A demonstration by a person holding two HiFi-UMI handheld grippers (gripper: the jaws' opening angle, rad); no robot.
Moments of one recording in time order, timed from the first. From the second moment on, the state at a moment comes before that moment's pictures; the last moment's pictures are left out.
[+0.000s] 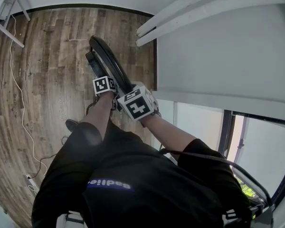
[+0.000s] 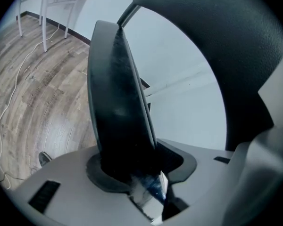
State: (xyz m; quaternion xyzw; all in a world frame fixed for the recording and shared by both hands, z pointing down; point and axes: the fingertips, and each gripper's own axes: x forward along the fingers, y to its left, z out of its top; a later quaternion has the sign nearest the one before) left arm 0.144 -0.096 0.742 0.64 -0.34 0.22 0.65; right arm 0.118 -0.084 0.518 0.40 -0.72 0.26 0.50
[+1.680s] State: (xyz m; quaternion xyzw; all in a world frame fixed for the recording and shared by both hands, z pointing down) left arm -0.031 -0.056 0.391 0.88 -0.37 0.10 0.28; right arm 0.151 -0.093 0.500 0.40 -0.72 0.27 0.50
